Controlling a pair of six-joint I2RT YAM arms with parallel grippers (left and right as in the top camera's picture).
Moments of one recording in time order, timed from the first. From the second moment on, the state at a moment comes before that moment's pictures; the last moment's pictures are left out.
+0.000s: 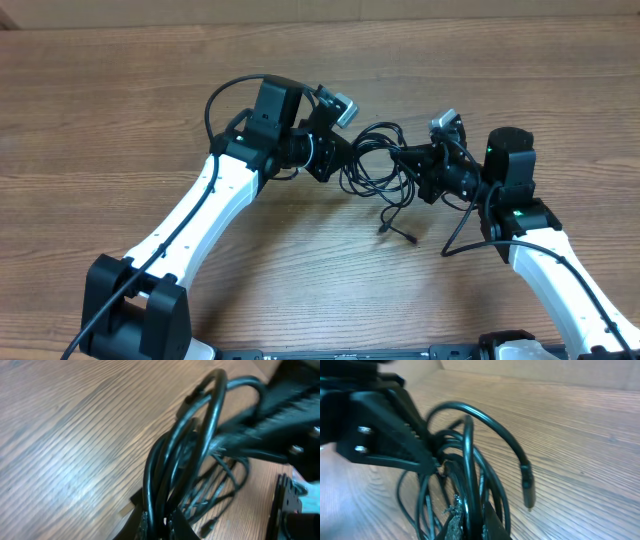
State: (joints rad) left arm -0.41 1.66 1.25 -0.46 0.66 0.05; right arm 0.11 1.28 0.69 0.08 -0.76 -0.05
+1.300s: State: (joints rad) left arm -0.30 1.65 1.25 -0.61 0.40 -0.37; right arm 0.13 1.29 0.69 0.33 -0.90 0.11
